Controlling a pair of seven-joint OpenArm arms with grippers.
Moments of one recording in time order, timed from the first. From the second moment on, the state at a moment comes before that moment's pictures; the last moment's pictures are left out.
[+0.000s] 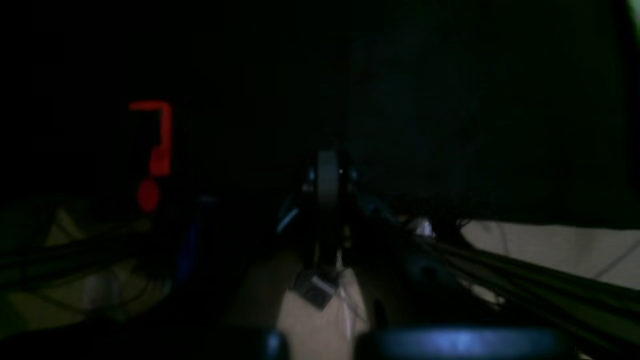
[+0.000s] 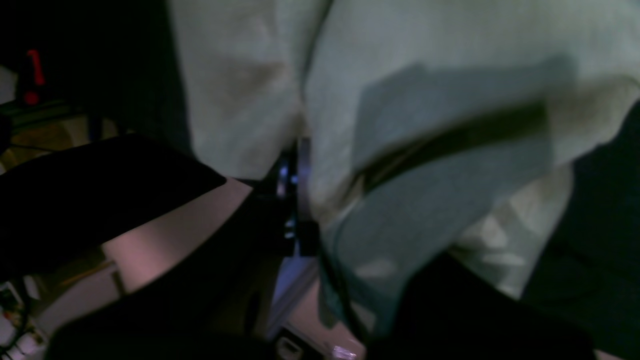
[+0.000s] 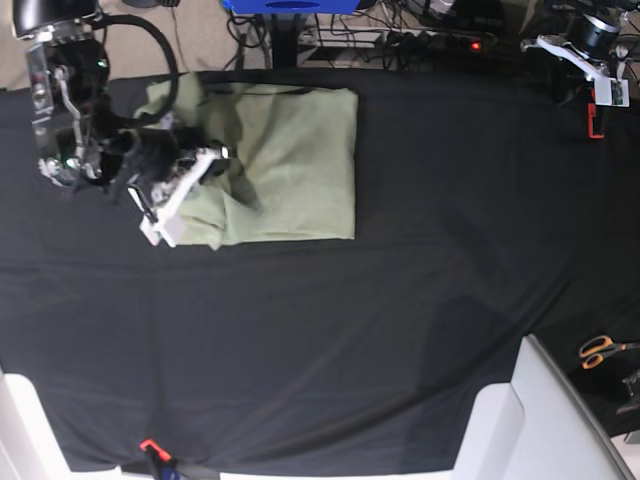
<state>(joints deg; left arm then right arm) 38.2 -5.3 -47.2 96.6 -17.3 -41.5 22.6 -9.1 13.3 -7.5 99.0 42.0 -0.2 -70.2</state>
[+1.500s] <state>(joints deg) 37.8 -5.2 -47.3 96.4 -17.0 -41.5 22.8 -0.8 3.8 -17.9 84.2 42.0 -0.4 -61.6</state>
